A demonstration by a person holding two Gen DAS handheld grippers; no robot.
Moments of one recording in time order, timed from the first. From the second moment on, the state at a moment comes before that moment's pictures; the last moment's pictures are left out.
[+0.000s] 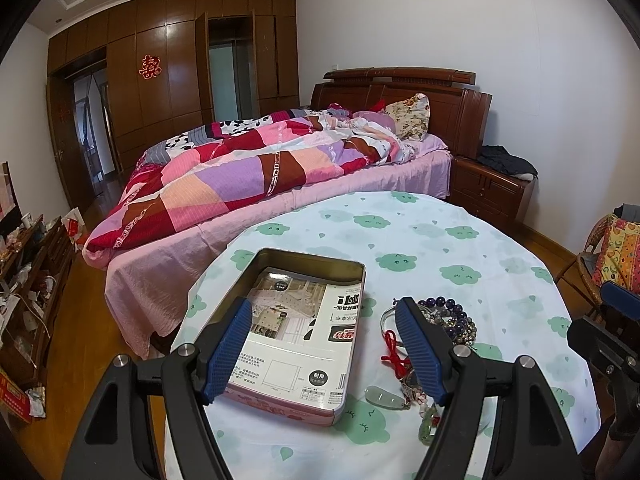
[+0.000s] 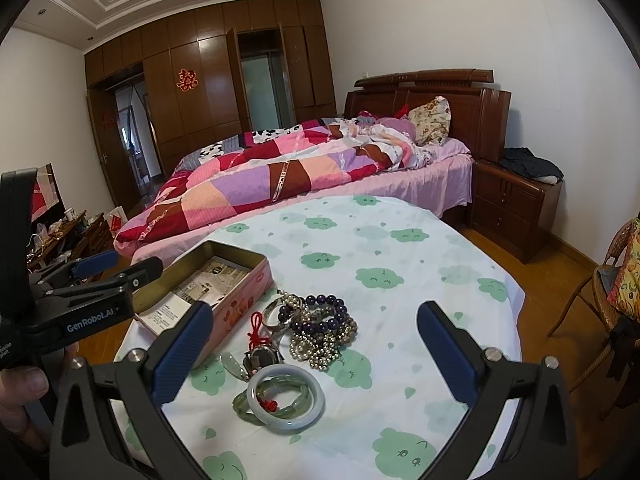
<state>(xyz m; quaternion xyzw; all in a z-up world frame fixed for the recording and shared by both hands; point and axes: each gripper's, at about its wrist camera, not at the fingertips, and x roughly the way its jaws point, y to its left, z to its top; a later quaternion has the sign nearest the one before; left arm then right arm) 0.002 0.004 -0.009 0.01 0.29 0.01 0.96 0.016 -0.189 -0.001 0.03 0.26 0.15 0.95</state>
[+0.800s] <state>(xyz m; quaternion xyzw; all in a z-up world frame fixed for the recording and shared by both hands) 0.003 0.003 -0.010 0.01 0.29 0.01 0.96 0.016 -0.188 -0.004 0.03 0.26 0.15 0.95</state>
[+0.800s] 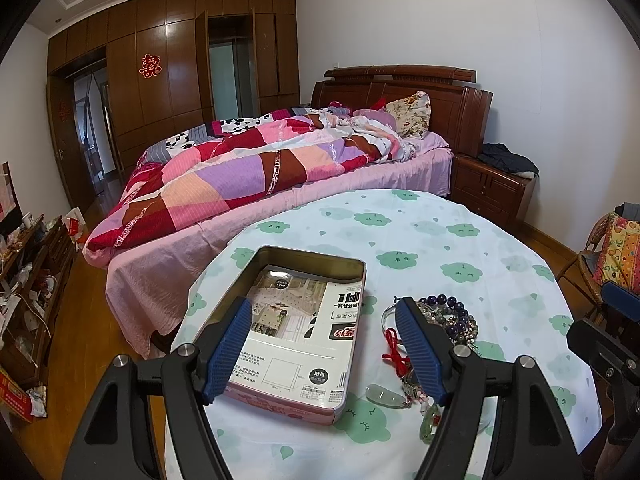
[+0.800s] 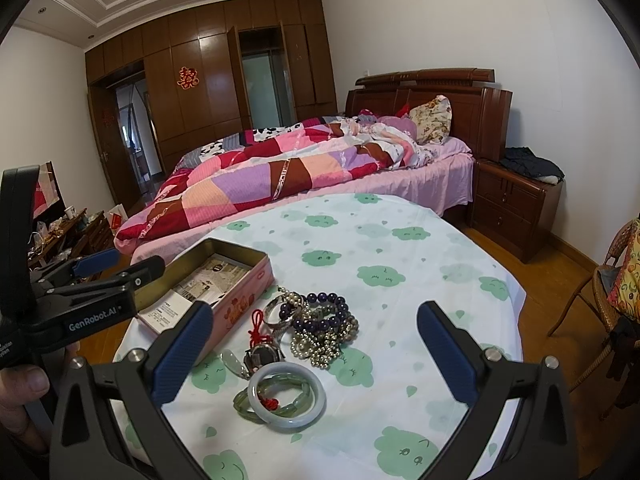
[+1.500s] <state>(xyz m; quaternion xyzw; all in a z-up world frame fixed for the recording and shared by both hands) 0.003 0.003 -0.011 0.01 0.29 0.01 0.96 0.016 -0.189 -0.004 0.03 0.27 0.15 0.95</state>
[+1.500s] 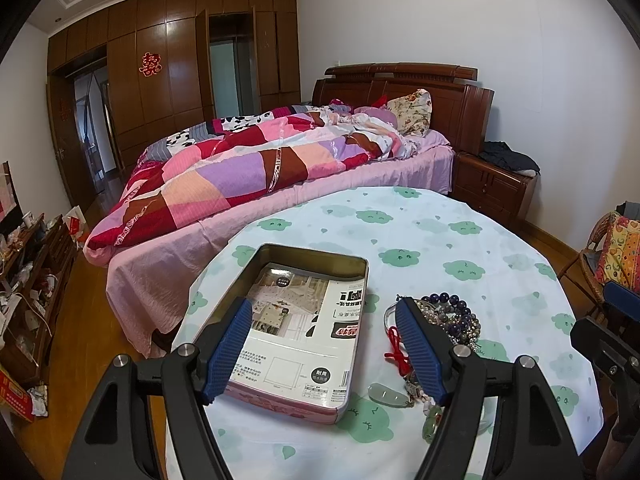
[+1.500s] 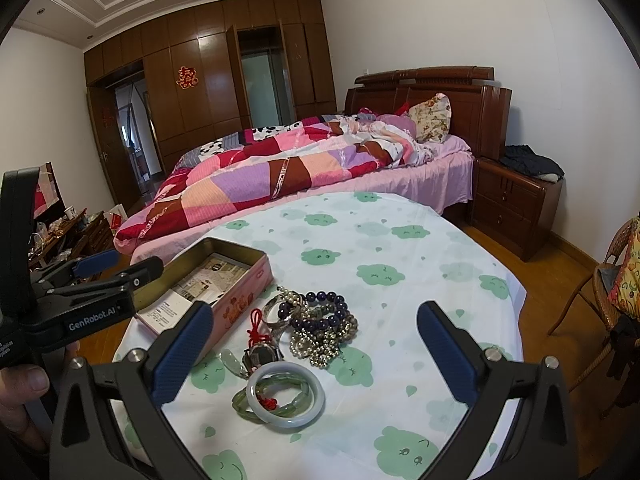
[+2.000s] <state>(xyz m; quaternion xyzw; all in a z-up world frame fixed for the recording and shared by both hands) 0.017 0.008 -0.061 0.02 0.35 0.02 0.94 0.045 -0.185 -0.077 -0.01 0.35 0.16 0.92</state>
